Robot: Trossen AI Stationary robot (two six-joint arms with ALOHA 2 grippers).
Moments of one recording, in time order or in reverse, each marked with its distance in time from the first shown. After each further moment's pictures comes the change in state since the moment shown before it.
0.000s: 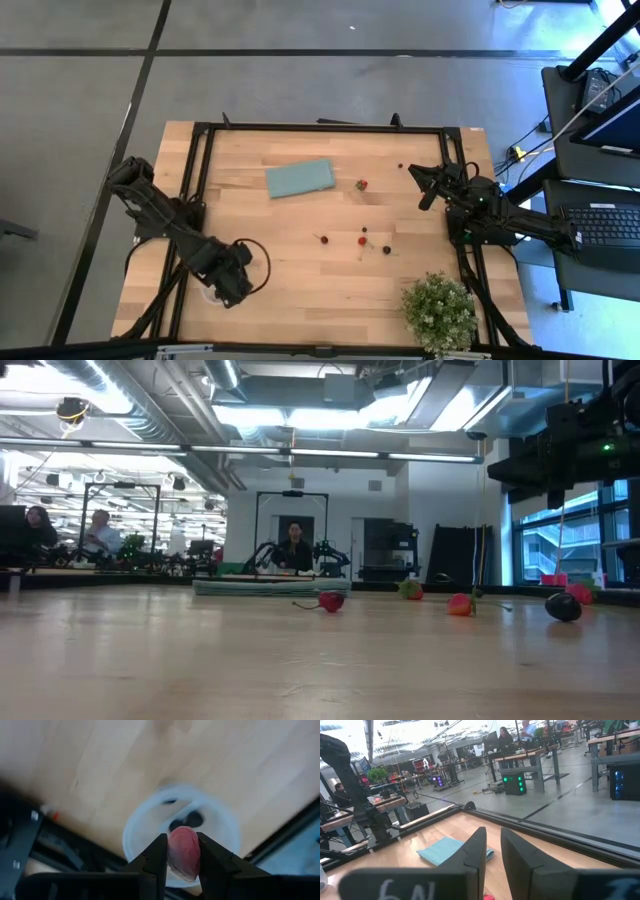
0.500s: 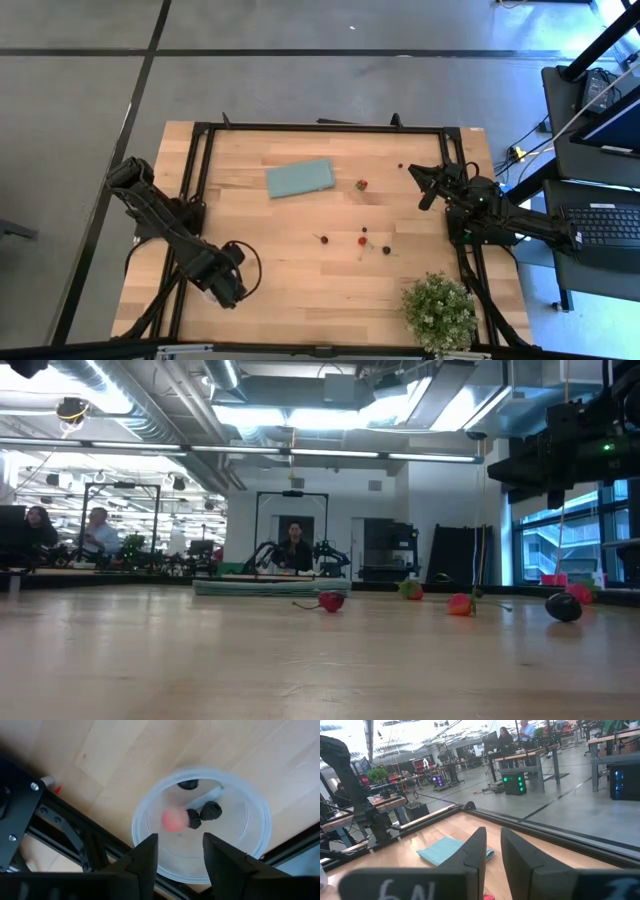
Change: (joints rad) left arm -0.037 0.000 -0.055 0.008 0.035 -0.128; right arm 0.000 0.000 0.000 0.000 0.000 0.001
